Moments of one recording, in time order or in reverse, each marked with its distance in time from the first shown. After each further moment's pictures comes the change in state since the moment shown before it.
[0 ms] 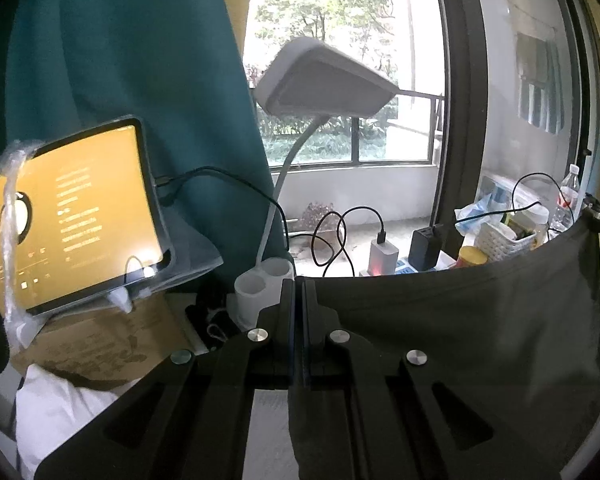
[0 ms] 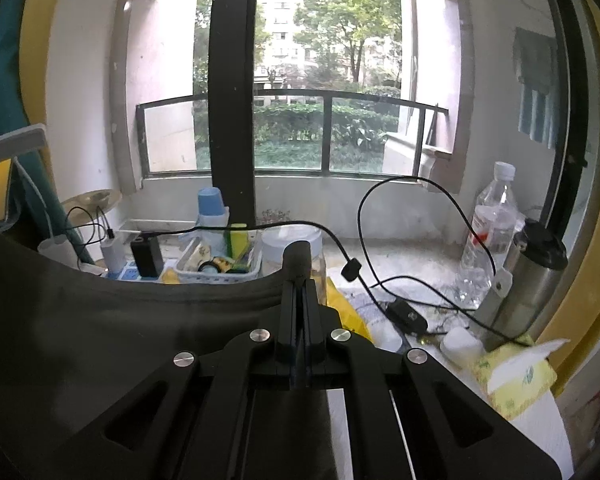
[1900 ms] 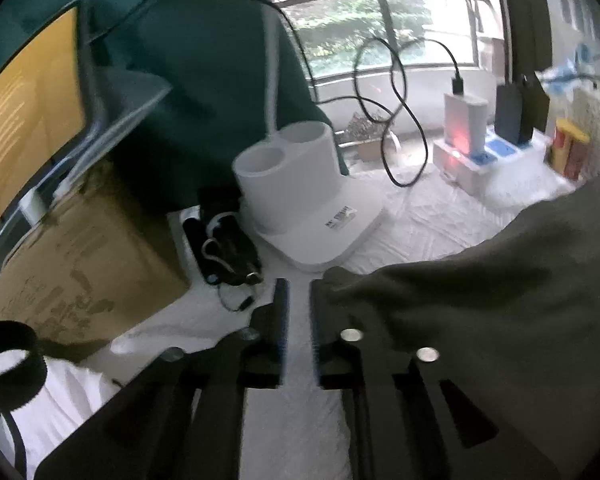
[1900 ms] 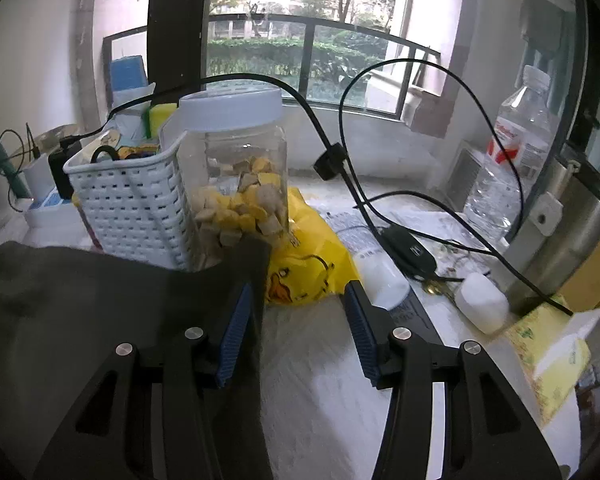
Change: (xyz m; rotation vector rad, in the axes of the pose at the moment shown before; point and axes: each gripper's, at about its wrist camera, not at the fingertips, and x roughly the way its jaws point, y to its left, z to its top) left arm 0.115 -0.003 -0.071 0.102 0.282 0.223; right arm 0.090 -0.015 -0.061 -0.035 0.262 -0.101
